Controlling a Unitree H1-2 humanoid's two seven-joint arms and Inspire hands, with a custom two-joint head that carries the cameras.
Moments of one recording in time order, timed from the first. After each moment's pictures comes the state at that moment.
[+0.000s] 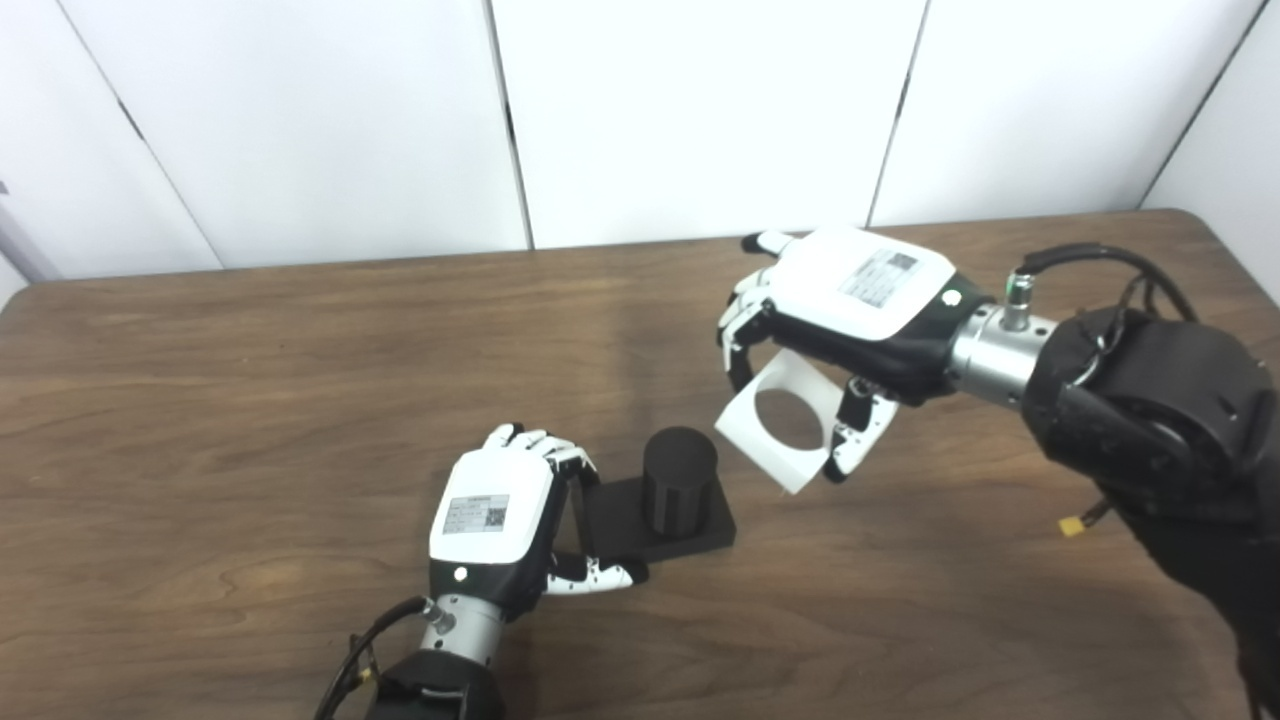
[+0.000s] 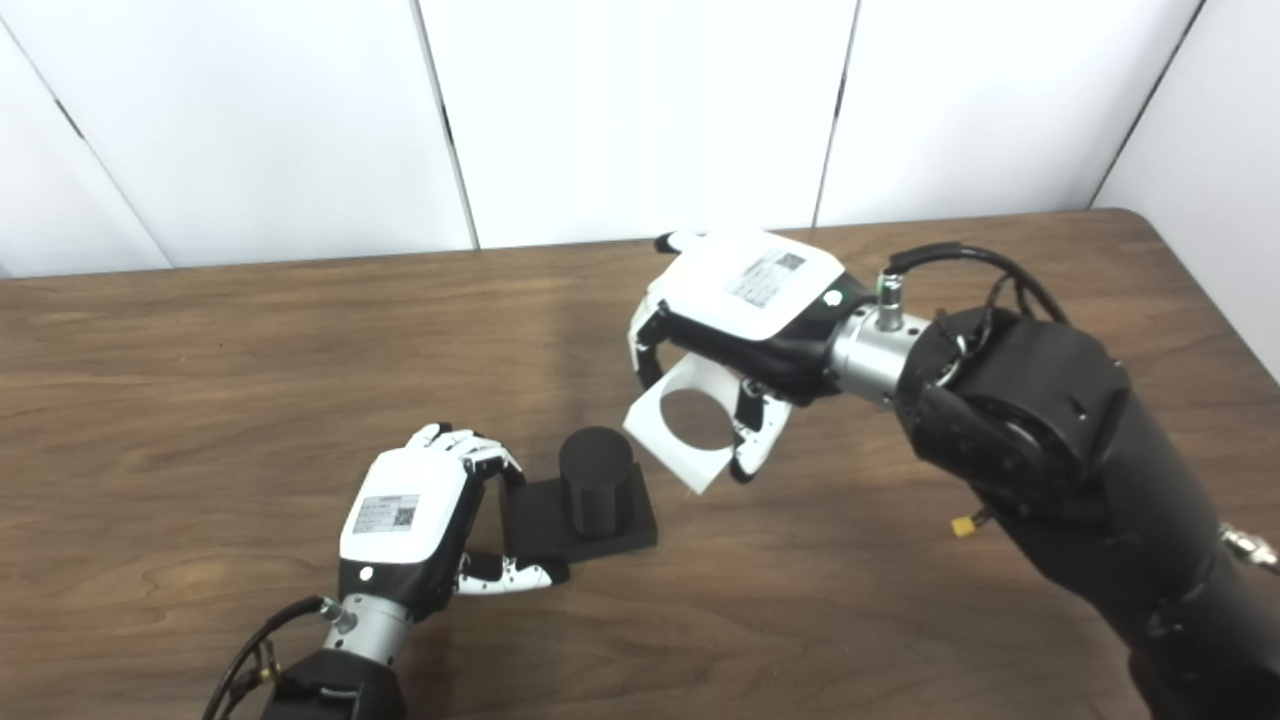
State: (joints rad) left arm 0.02 0.17 -0.50 -0.26 1.22 0.24 -0.10; right arm -0.51 -0.57 0.30 -0.71 -0.77 0.19 0.95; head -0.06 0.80
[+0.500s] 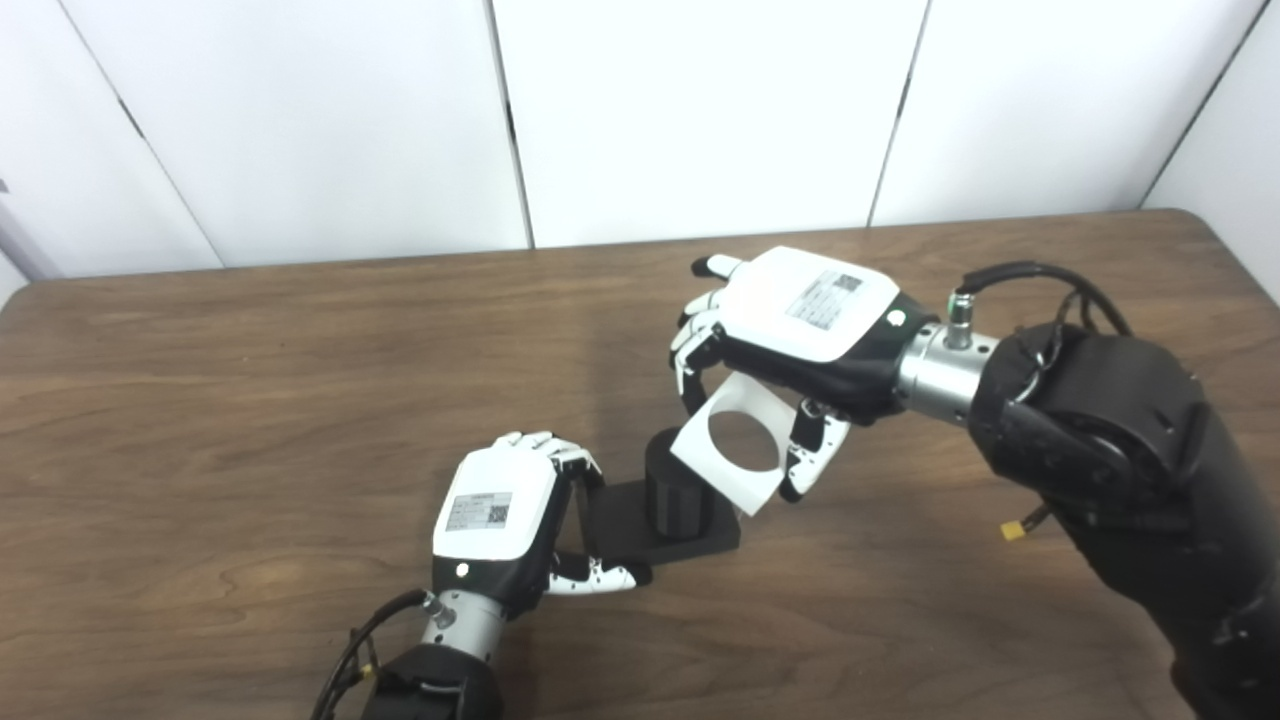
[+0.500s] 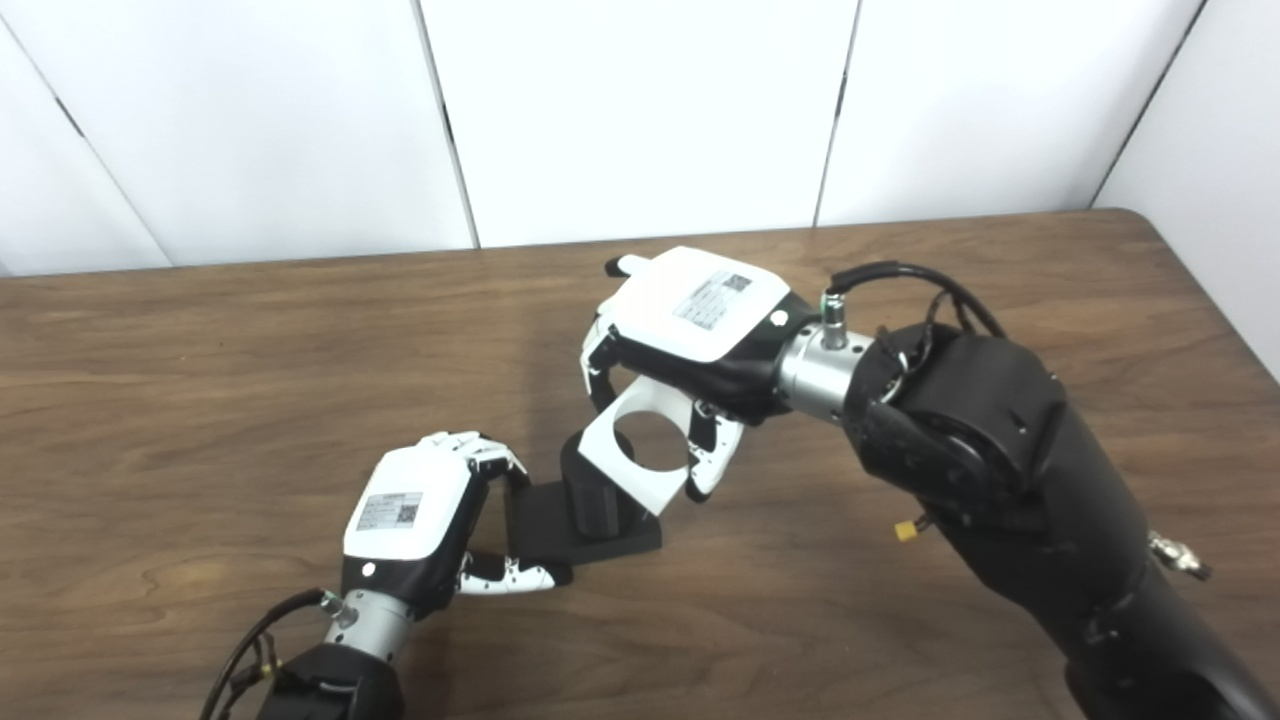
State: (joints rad) left arm 0.02 0.17 -0.50 -0.26 1.19 0.24 -0.13; right arm -0.51 -0.47 0.33 -0.68 -0.81 0.15 0.98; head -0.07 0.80
